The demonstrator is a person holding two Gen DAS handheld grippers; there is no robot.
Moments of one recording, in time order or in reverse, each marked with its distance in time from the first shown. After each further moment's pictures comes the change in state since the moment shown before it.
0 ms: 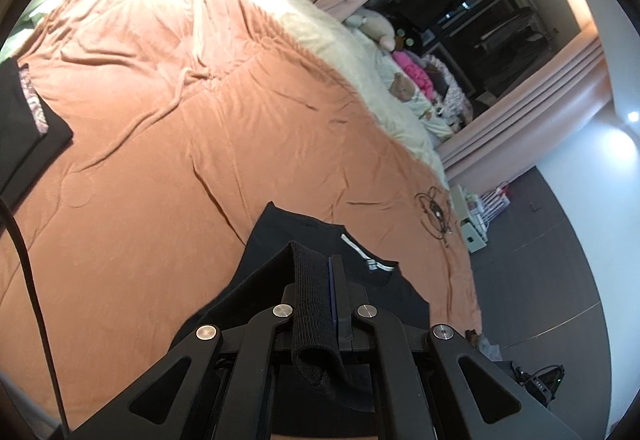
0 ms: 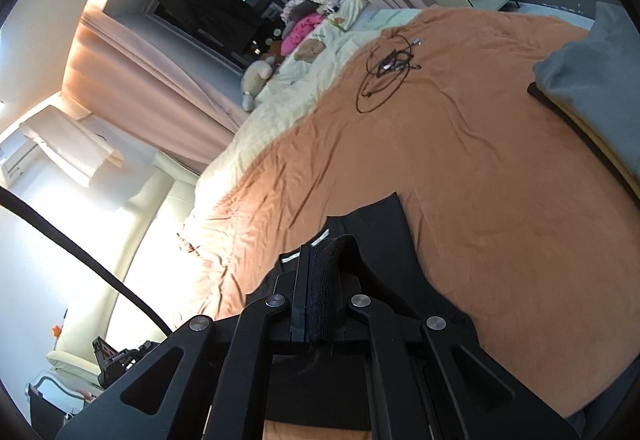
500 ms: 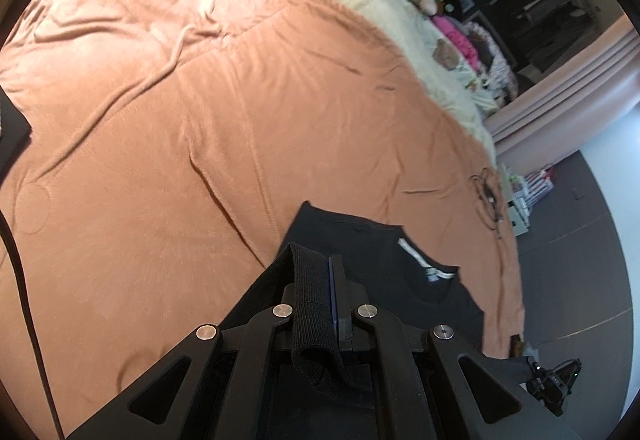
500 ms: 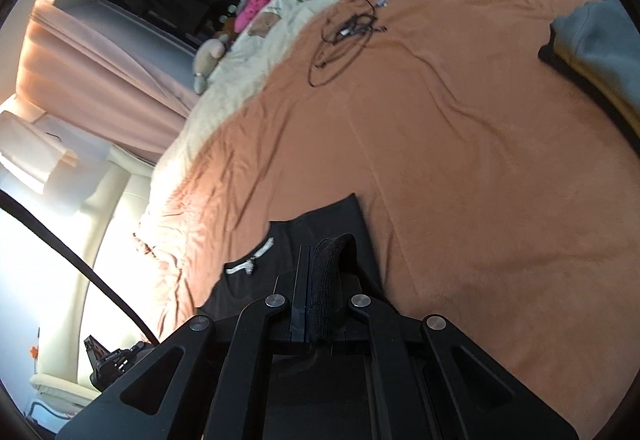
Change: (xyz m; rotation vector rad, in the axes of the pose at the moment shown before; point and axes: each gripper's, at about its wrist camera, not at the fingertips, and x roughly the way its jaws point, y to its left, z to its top) left arm 0.126 0.031 0.029 -0.010 0.119 0.138; right arm 0.086 -0.006 0.028 0.059 0.091 -0.125
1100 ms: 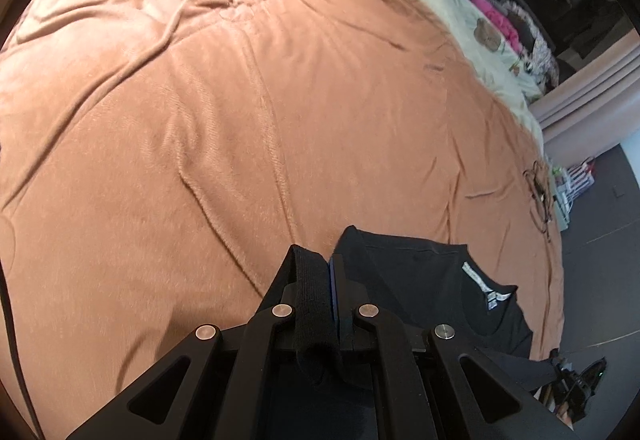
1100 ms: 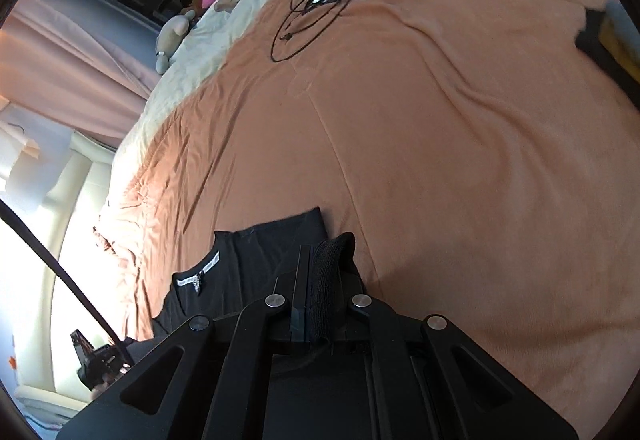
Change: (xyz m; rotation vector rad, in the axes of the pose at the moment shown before) left arm 0.083 0.015 0.030 -0.004 0.074 0.138; right arm 0.049 0.017 0.036 -0.005 0.070 -0.129
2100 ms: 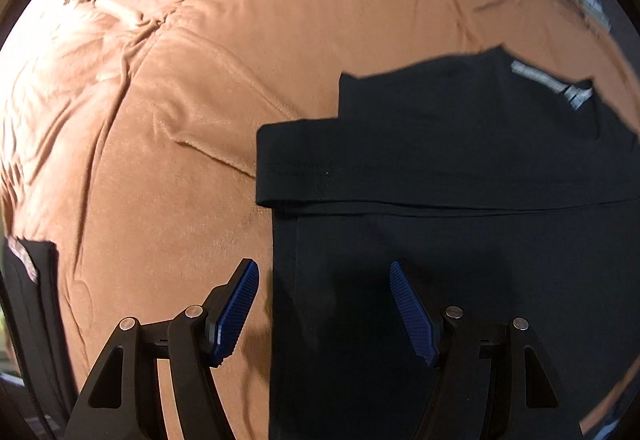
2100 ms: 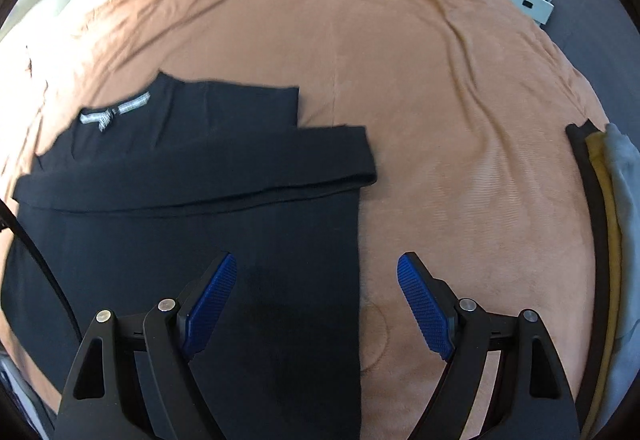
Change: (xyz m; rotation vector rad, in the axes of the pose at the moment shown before) left arm 0.035 -0.032 -0.076 0.580 0.181 0.399; right arm 0.017 0.080 -0.075 -0.514 0.200 -0.436
